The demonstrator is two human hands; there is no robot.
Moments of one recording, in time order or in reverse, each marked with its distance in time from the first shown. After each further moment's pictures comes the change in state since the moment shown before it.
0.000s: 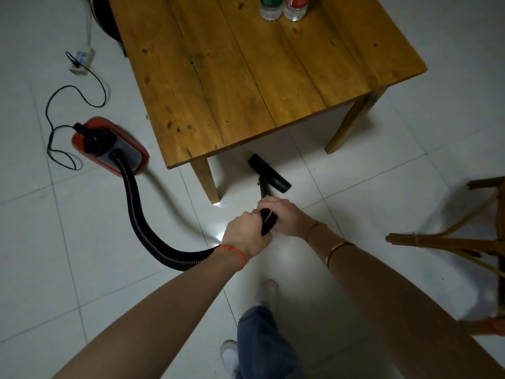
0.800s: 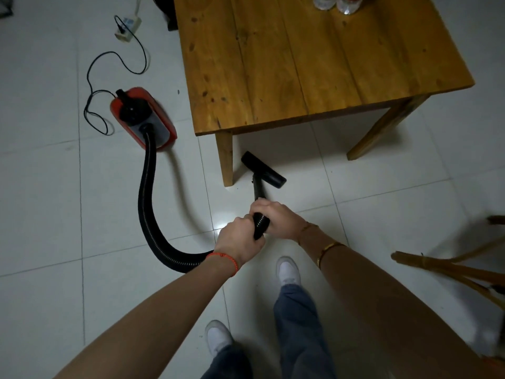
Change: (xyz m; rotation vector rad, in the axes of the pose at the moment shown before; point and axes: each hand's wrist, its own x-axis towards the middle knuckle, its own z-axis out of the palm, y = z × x) left_hand -0.051 -0.026 0.034 -0.126 0.059 -0.206; right_hand -0.002 -0.023 0.043 -0.136 -0.180 -0.171
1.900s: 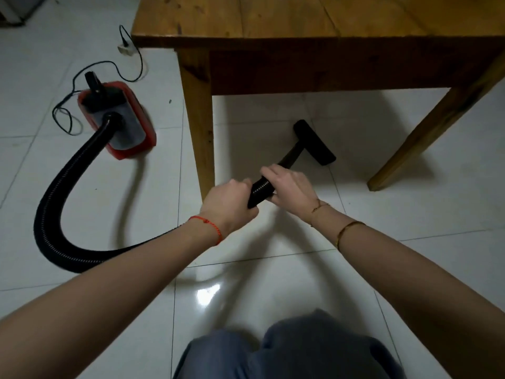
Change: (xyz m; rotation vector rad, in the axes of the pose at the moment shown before) left_hand 0.207 -0.041 0.128 0.215 0.444 0.214; right_hand 0.115 0.209 0.048 -0.739 0.491 -0.195
